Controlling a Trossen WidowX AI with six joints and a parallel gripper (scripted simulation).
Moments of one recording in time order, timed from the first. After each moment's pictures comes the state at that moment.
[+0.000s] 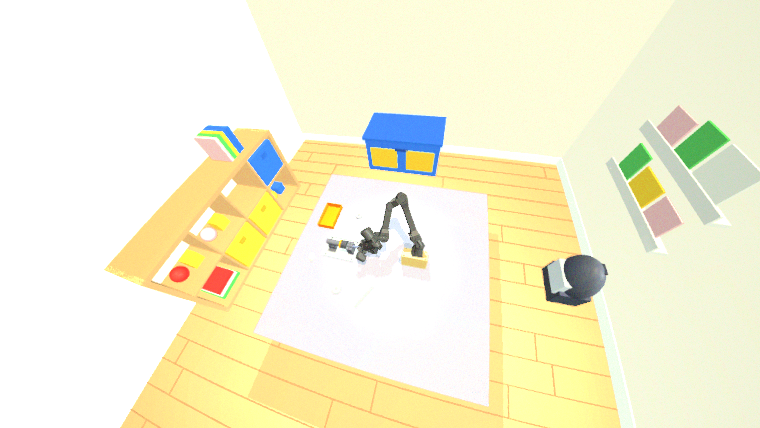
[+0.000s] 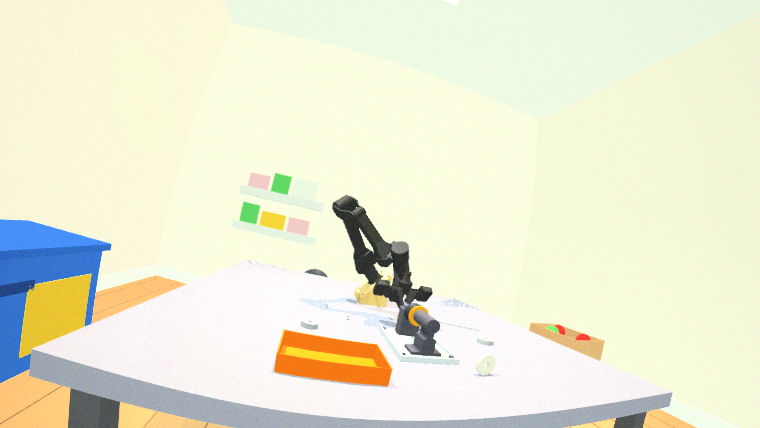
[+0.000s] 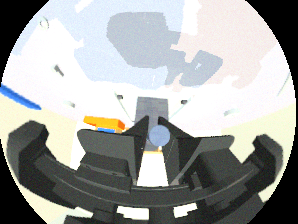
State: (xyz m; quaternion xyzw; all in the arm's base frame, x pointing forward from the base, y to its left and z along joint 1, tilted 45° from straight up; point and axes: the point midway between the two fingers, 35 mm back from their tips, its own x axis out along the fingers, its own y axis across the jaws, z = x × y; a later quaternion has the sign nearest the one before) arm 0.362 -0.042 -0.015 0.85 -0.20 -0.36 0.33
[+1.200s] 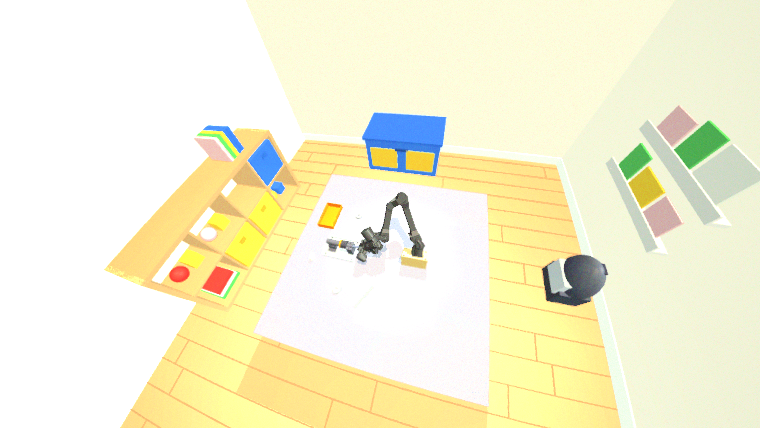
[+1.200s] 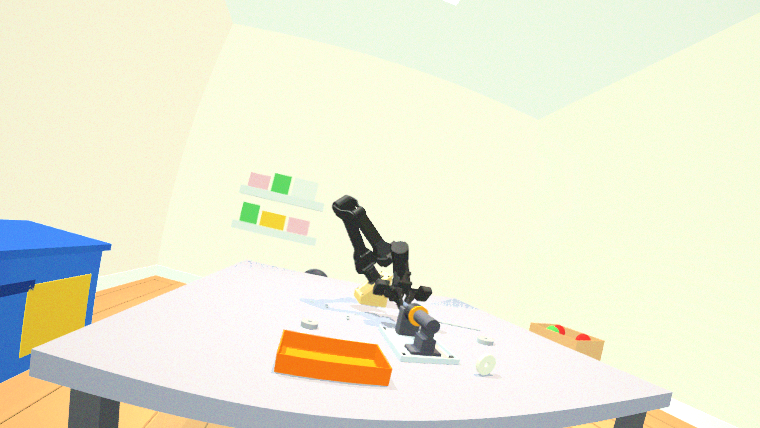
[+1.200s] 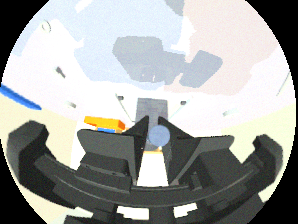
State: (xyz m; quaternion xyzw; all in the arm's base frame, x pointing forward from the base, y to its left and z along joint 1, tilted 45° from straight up) arm 0.358 -0.042 -0.015 0.85 -0.20 -0.36 0.33
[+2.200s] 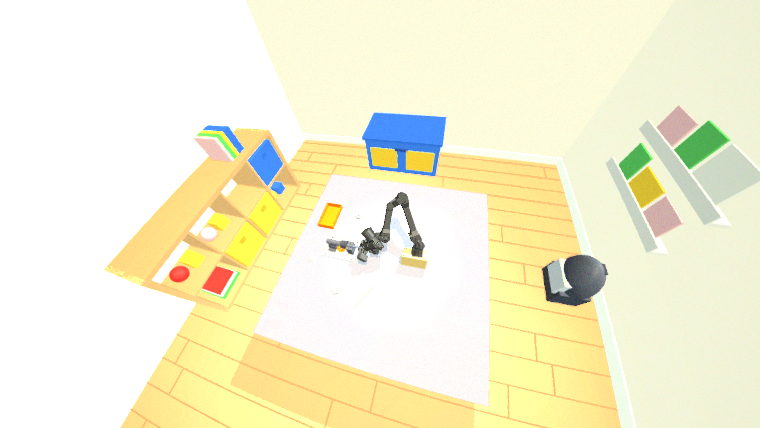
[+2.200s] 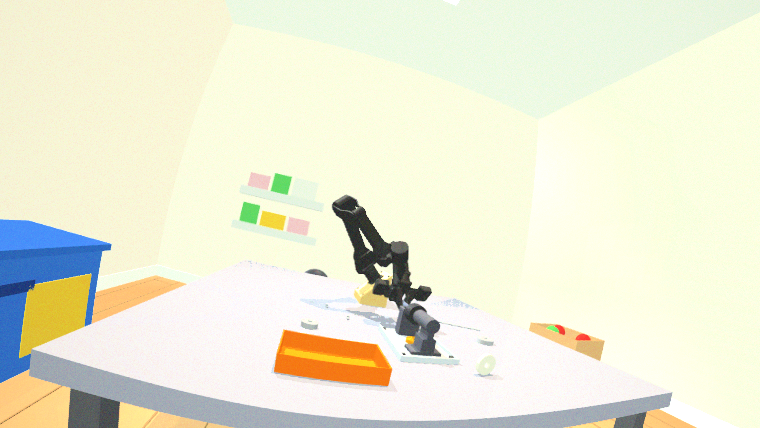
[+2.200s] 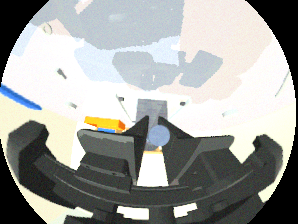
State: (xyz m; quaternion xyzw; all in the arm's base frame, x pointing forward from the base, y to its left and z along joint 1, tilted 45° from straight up) arm 0.355 -0.041 -0.015 0.85 -0.20 -0.36 0.33
